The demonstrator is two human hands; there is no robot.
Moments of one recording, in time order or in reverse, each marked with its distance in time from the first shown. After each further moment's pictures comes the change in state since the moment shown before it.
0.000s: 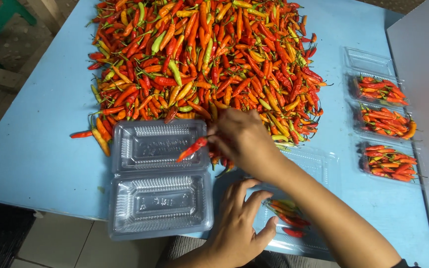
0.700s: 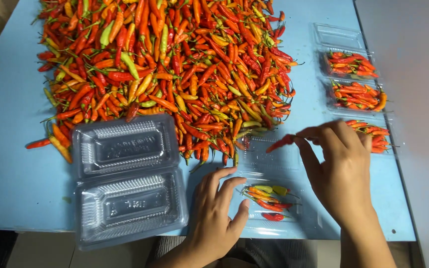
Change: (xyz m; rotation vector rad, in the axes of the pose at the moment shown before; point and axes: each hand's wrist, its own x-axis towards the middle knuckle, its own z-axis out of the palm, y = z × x) left_hand 0.004 0.001 -0.002 0.059 -0.017 -0.031; right_hand -0.138 -0.014 -0.095 -0.557 0.230 0.499
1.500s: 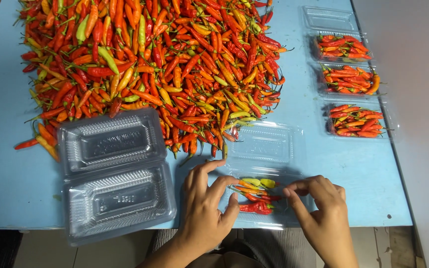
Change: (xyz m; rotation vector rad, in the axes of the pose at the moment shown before) left_hand -0.003 0.000 0.005 0.123 0.023 0.064; right_hand -0.120 0.006 0.015 0.307 -0.166 0.367
